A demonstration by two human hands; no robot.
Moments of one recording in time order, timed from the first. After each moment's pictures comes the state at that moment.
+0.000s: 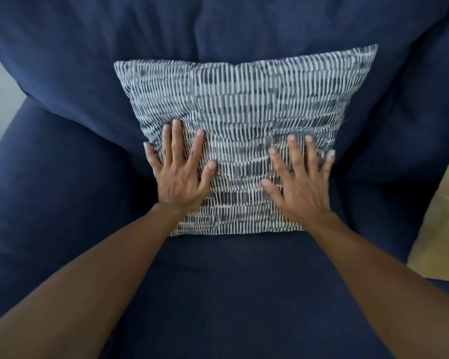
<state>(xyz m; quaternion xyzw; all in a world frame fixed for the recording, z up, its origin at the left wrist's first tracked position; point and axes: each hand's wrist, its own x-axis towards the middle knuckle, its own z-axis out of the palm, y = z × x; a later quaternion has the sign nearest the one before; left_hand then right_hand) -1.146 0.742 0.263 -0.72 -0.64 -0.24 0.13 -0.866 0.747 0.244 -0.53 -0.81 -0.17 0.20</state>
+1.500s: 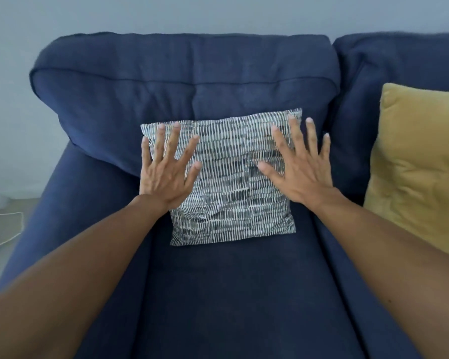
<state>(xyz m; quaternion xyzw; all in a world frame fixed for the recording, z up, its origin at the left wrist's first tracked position) -1.157 0.714 0.426 -0.77 -0.62 -0.09 0.10 -0.843 0.726 0.431 -0.64 -0.76 -0.07 0.07</state>
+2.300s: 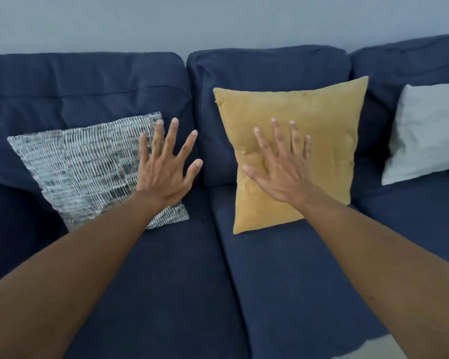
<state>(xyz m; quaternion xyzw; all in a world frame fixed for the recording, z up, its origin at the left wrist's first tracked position) -0.857 0.643 0.479 -0.82 -0.55 -0.12 0.09 -0.572 0.601 0.484 -0.70 -0.71 -0.08 0.08</state>
